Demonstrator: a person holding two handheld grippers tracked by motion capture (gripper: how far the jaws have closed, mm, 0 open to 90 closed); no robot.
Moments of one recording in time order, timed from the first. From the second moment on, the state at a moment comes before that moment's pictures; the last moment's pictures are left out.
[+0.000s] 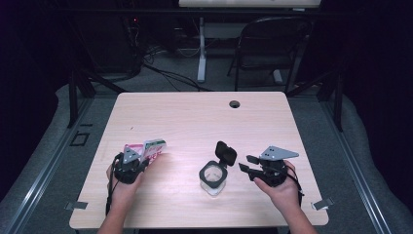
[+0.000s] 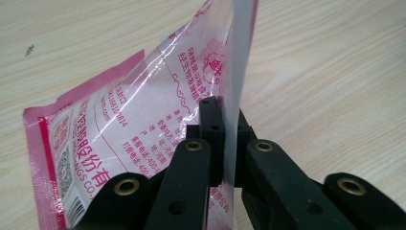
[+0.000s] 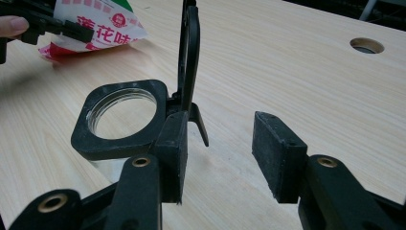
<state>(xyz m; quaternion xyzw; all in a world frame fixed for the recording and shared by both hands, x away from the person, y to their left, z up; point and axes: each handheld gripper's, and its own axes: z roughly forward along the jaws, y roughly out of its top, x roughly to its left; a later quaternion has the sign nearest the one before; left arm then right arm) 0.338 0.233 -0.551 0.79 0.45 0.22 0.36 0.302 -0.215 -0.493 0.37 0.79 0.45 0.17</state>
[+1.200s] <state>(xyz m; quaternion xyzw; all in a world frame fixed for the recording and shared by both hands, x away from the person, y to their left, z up) 0.321 0.286 -0.511 0.73 0.49 0.26 0.41 0.304 -0.212 -0.496 0.37 0.79 0.45 0.17</state>
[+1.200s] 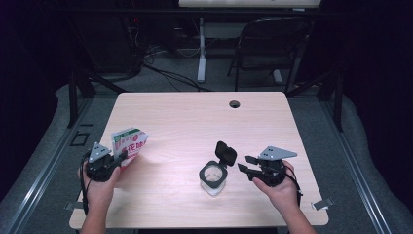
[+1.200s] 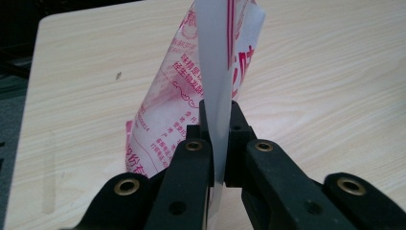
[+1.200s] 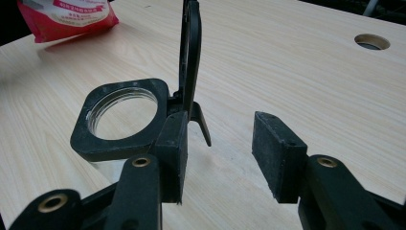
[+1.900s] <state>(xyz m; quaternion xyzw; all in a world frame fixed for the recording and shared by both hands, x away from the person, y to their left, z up) 0.302 0.275 -0.470 0.73 0.44 0.30 0.43 0.304 -0.213 -0.496 0.37 0.79 0.45 0.17</state>
